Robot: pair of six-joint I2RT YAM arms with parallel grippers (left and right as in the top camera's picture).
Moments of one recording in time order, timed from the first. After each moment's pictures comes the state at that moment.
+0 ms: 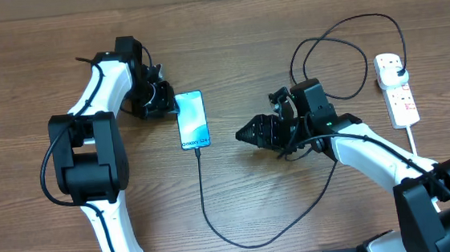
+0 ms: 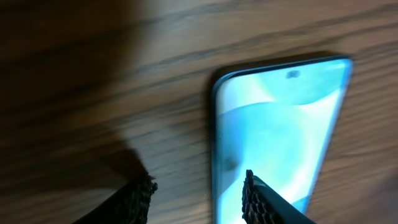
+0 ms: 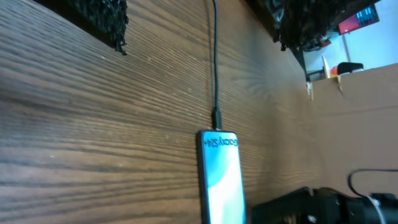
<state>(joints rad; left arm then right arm) -0.04 2.22 1.67 -1.00 0.35 -0.10 0.35 1.61 0.82 -0.19 -0.73 0.64</state>
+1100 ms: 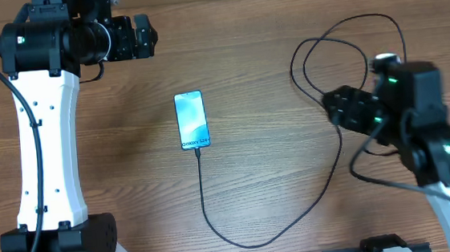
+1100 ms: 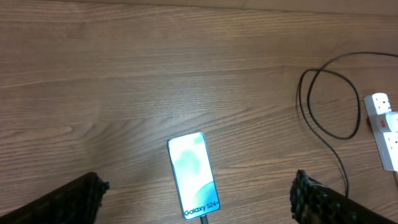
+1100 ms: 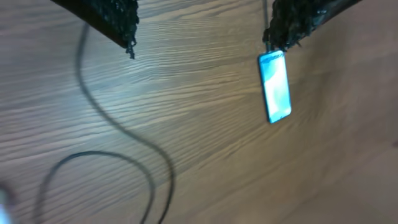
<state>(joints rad) -0.04 1.79 2.12 -1.26 0.28 -0.09 0.07 1.06 1.17 -0.96 -0.21 0.48</state>
